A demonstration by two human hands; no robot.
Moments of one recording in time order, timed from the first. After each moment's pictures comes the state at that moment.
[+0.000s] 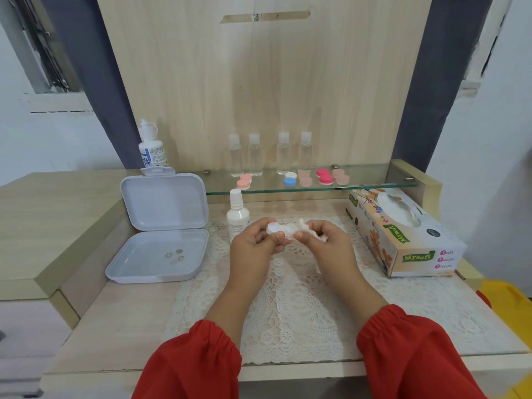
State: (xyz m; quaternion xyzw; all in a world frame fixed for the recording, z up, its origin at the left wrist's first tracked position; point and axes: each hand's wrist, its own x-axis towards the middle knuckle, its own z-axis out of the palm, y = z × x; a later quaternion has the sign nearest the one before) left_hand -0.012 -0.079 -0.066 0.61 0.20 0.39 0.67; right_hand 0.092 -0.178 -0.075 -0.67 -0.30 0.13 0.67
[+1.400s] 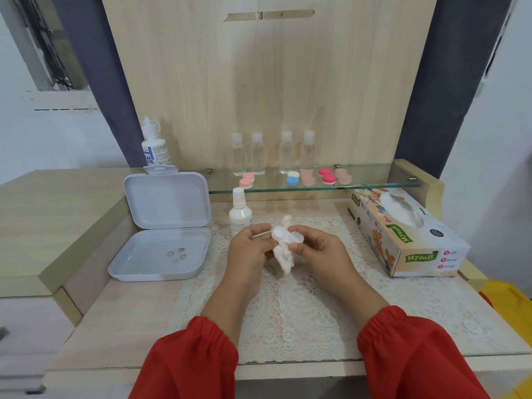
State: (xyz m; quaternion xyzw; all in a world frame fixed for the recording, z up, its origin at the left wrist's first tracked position) left_hand -0.012 -0.069 -0.066 0.50 0.28 0.32 0.75; right_hand 0.090 -0.172 -0.083 -0.64 -0.36 0.20 0.65
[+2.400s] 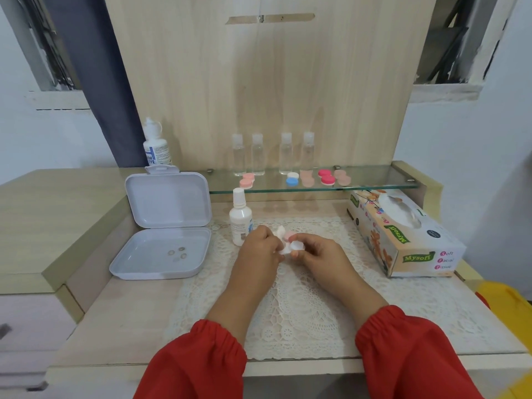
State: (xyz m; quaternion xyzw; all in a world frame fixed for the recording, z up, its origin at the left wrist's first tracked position) left_hand -0.012 -0.069 -0.083 0.90 0.20 0.32 0.21; right_hand 0.091 -0.180 -0.084 -0.72 -0.39 0.17 0.55
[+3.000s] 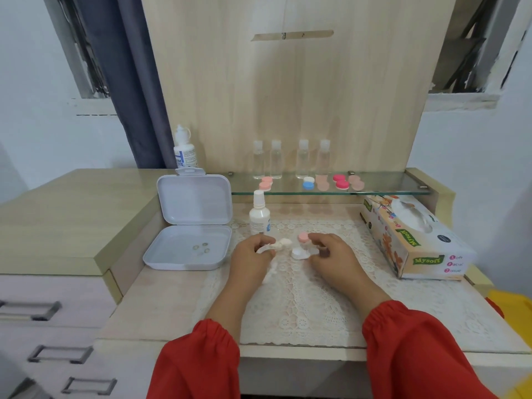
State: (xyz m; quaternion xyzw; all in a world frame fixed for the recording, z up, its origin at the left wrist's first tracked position) left_hand -0.052 -0.064 -0.070 0.72 0.35 0.32 0.52; right_hand 0.087 -0.180 -0.081 -0.80 -0.41 0.08 0.43
